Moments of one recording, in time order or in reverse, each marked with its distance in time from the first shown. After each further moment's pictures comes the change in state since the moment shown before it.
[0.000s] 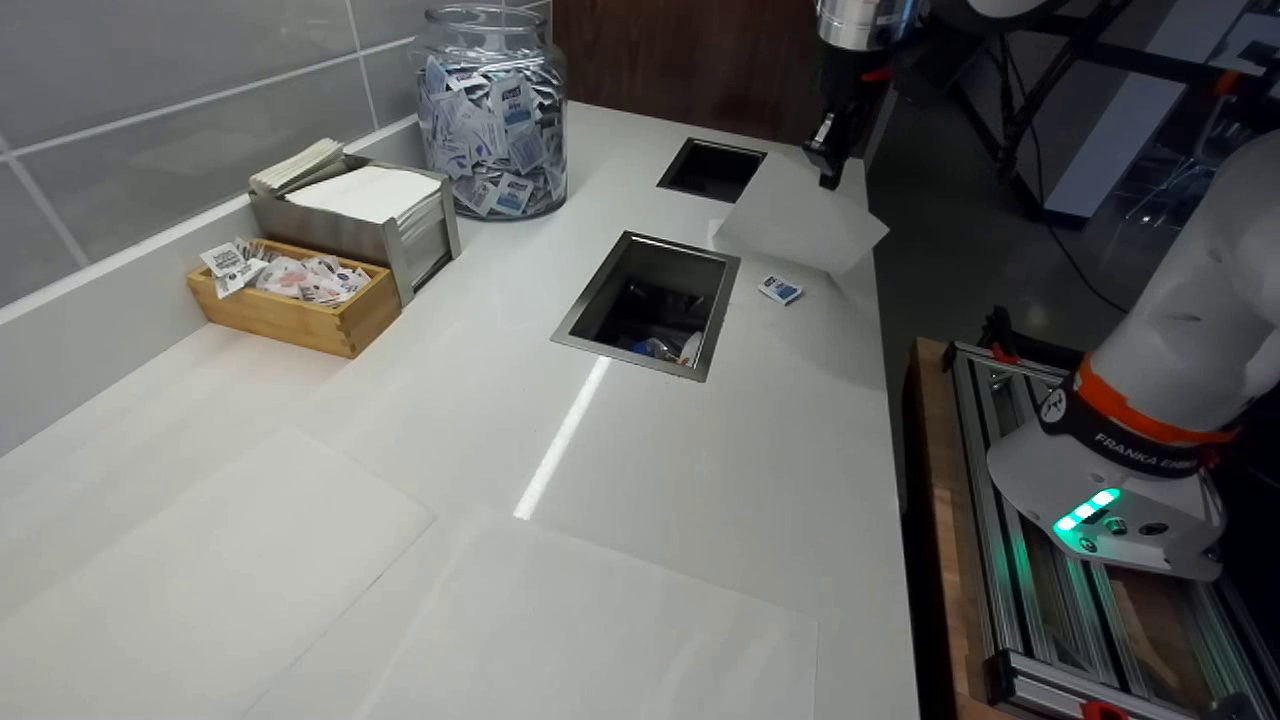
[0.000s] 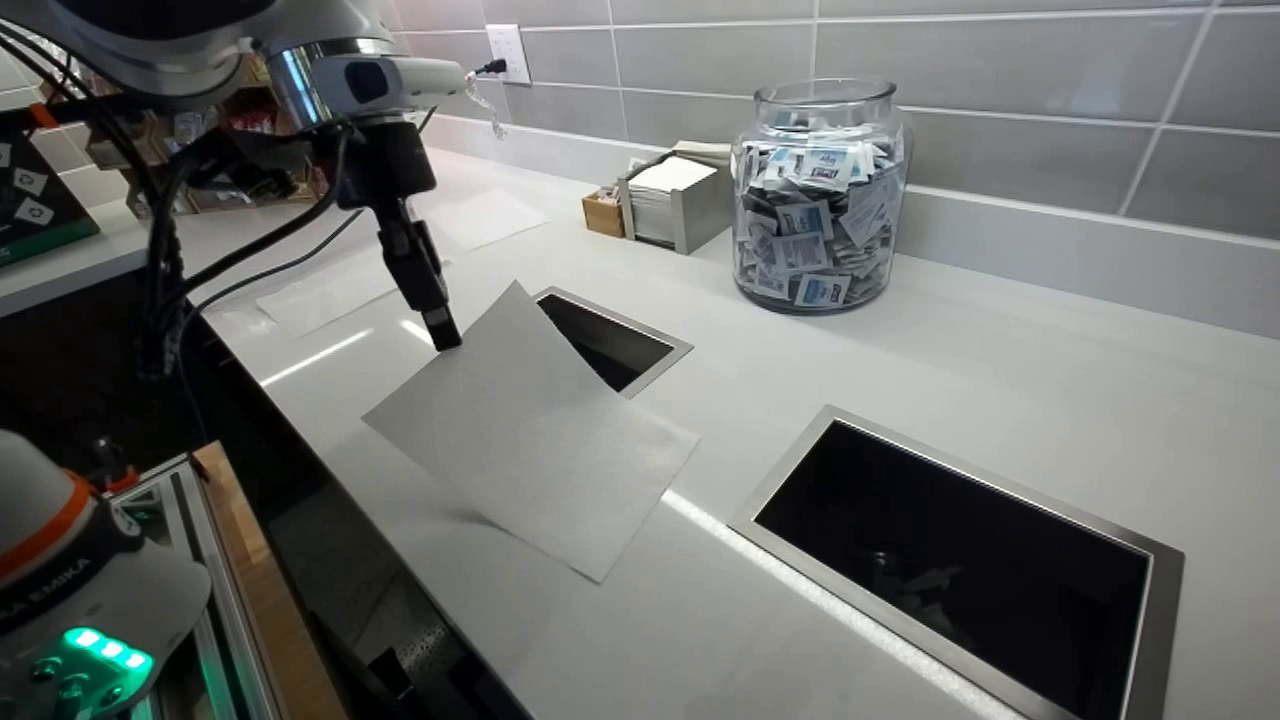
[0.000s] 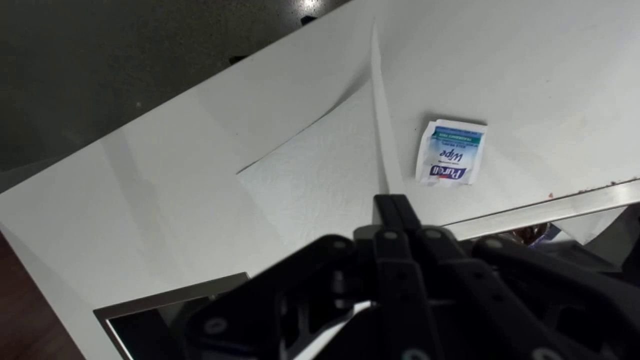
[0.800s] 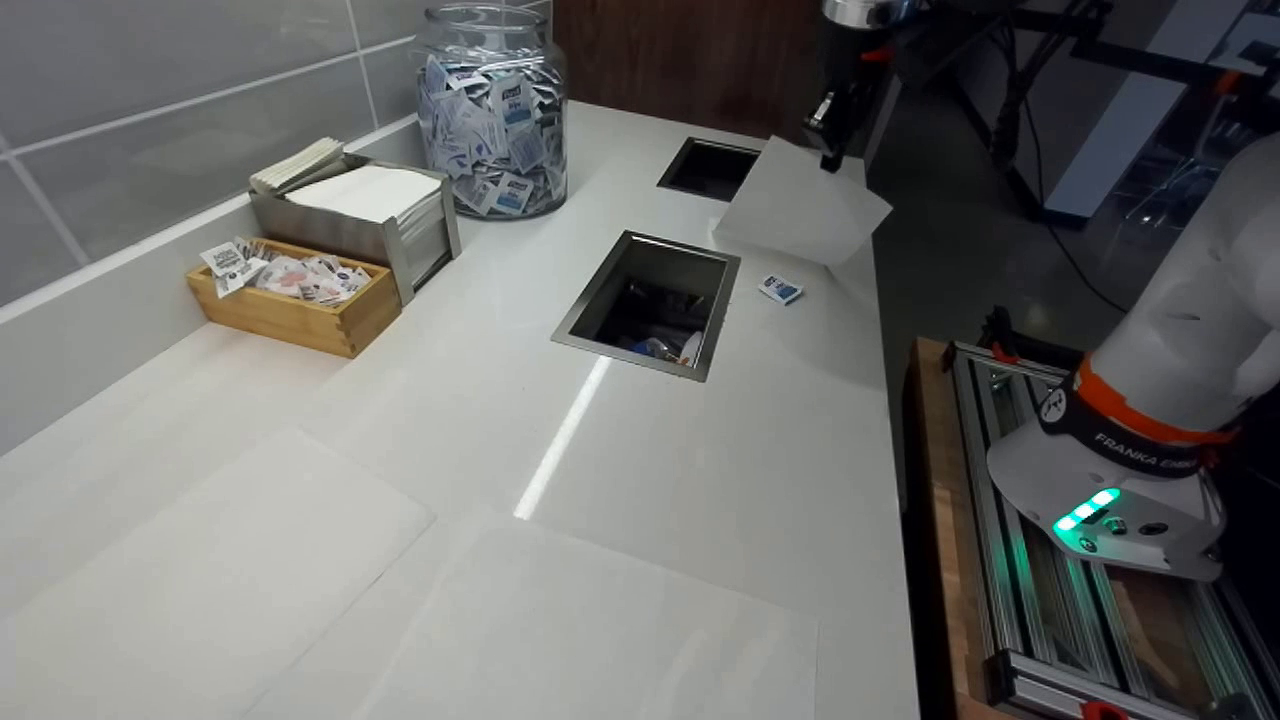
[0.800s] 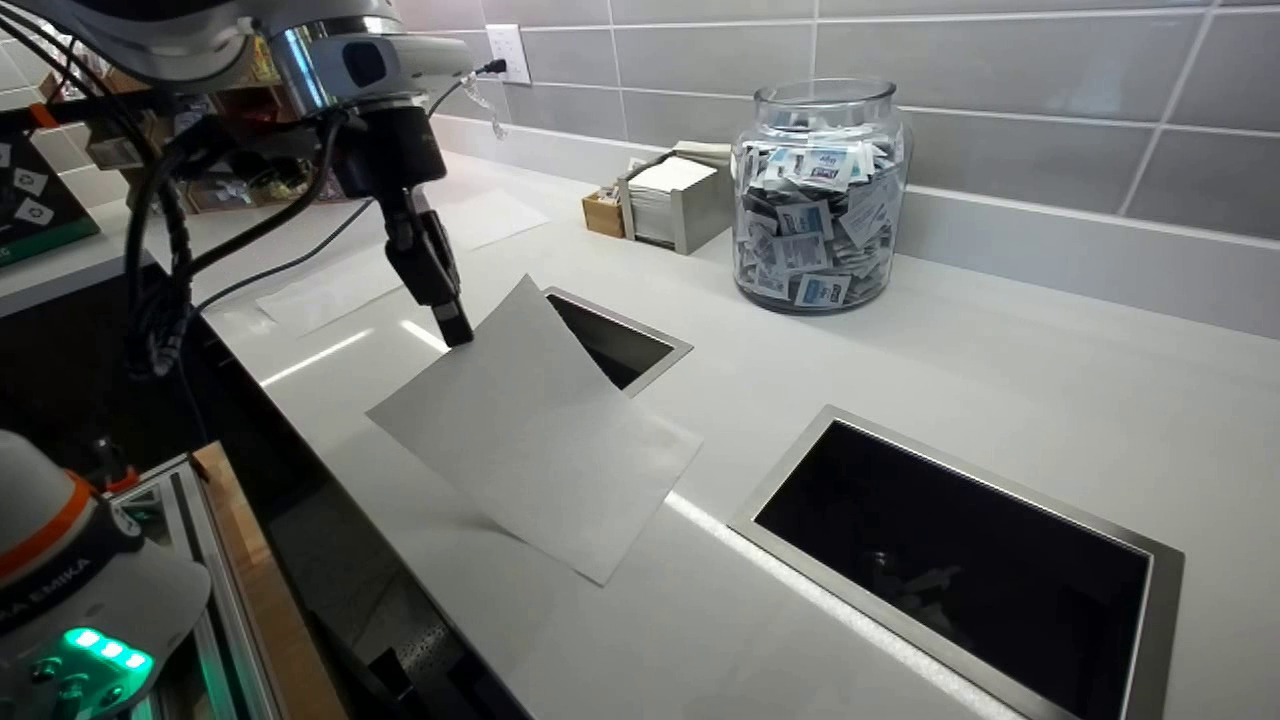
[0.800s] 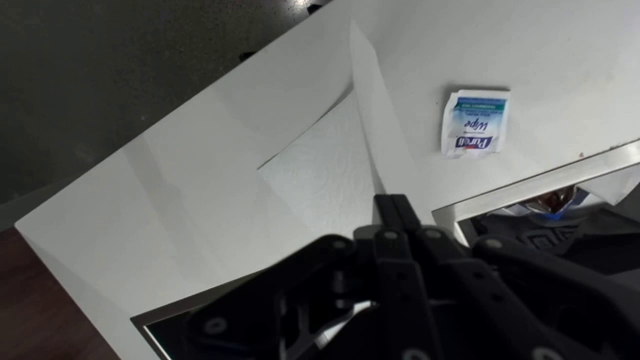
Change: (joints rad) arm -0.038 0.010 -0.022 0.038 0.004 0.001 0.035
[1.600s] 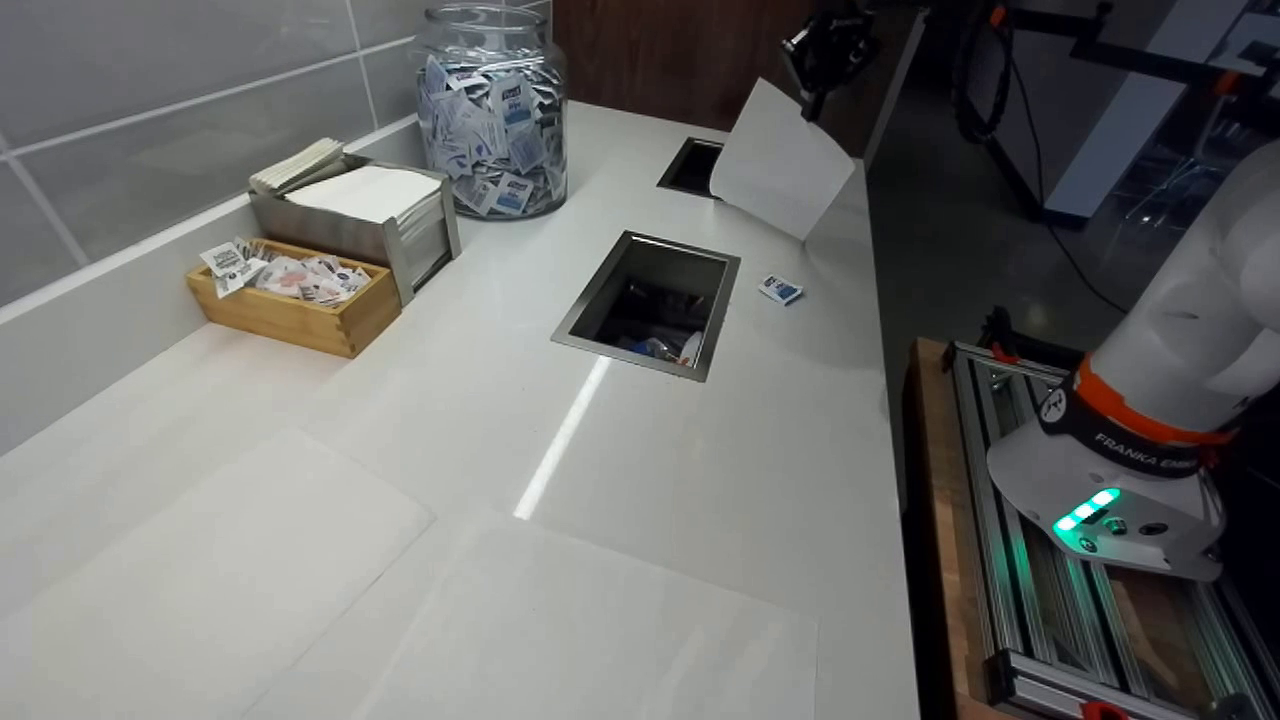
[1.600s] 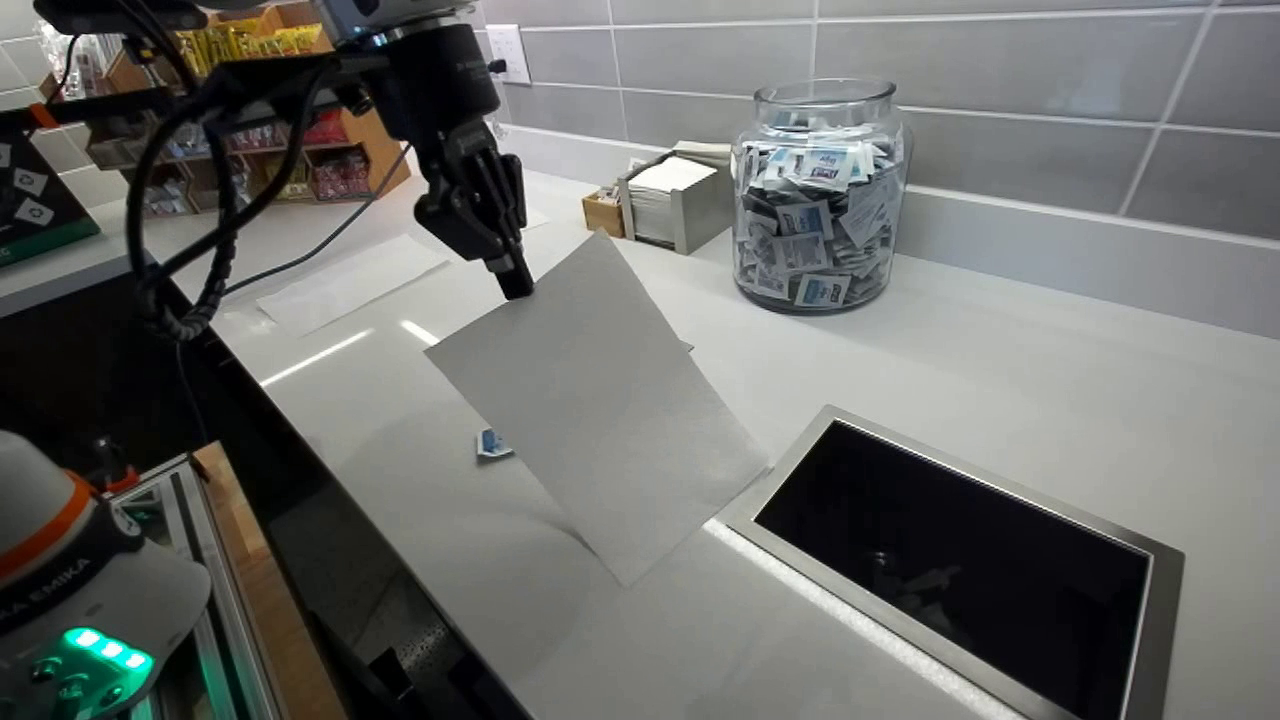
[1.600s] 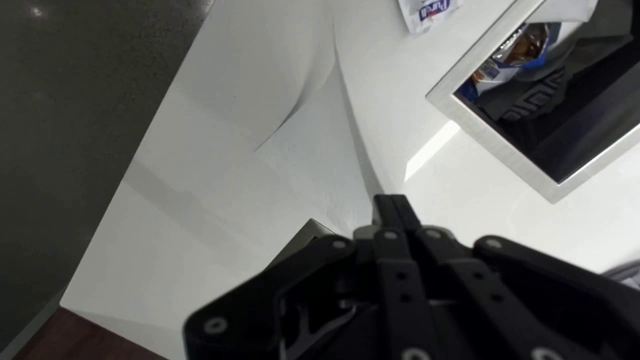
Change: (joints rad) arm -0.068 0.073 -0.064 0.159 0.160 0.040 0.178
